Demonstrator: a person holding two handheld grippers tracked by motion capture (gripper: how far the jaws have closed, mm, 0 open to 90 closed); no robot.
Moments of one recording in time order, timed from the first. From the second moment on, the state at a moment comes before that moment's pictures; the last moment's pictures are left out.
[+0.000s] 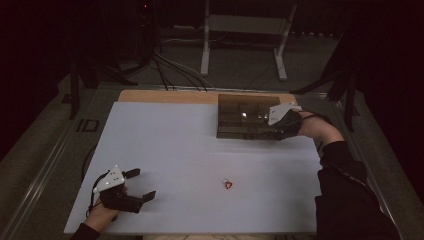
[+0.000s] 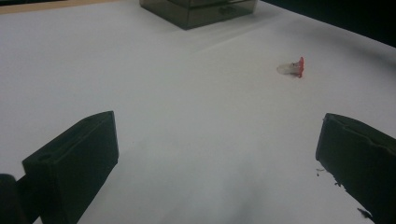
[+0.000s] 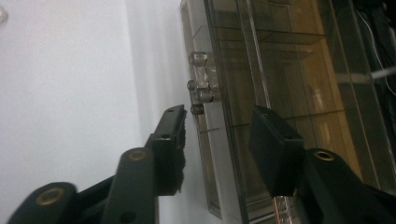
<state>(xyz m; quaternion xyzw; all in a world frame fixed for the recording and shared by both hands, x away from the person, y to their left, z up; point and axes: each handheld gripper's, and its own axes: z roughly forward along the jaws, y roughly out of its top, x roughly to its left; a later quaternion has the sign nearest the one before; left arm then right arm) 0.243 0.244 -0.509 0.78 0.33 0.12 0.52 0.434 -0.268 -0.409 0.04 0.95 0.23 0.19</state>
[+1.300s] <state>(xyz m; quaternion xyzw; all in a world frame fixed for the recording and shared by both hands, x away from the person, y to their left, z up) 0.244 0.245 -0.510 0.78 0.33 0.11 0.52 0.462 -0.262 -0.414 -0.02 0.98 0.17 0.10</state>
